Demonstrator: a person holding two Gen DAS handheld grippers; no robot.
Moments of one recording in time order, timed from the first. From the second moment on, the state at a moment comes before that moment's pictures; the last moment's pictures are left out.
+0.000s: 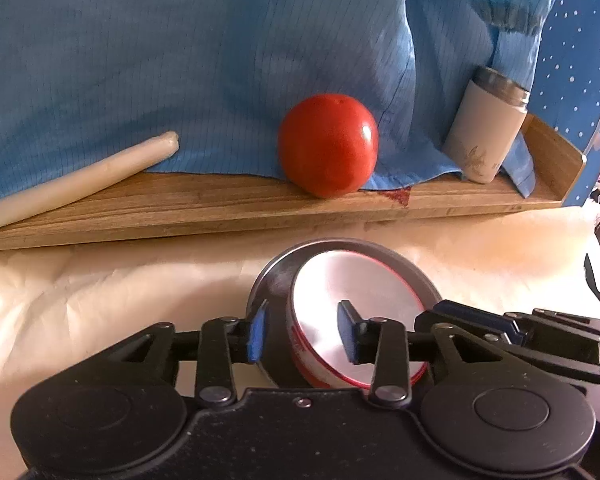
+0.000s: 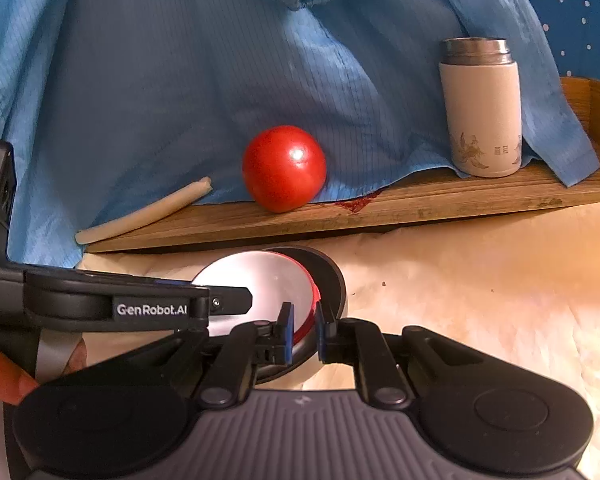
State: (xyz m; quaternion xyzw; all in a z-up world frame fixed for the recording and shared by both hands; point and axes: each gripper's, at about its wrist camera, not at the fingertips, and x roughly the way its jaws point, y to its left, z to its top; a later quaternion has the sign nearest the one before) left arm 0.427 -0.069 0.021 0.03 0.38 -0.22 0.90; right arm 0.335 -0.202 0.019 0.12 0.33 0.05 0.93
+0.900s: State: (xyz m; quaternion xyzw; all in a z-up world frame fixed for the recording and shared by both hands) left arm 0.395 -0.021 0.047 -0.03 0.35 -0.18 0.92; right arm 0.286 -0.223 0.052 0.13 0.29 0.01 0.95
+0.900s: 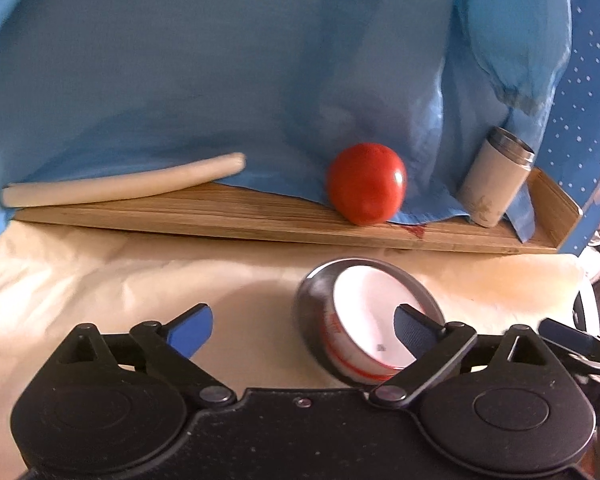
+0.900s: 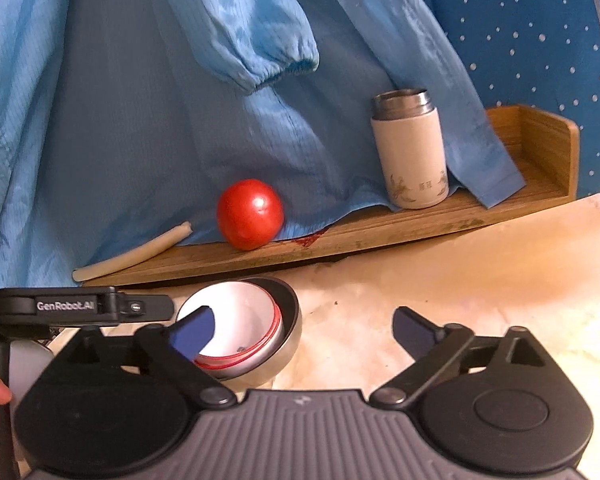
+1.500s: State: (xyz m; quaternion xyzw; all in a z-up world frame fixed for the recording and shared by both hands) left arm 0.419 0.021 0.025 -0.11 0.45 -0.14 0.88; right arm 0.304 -0.238 0.045 0.16 0.41 0.05 0.90
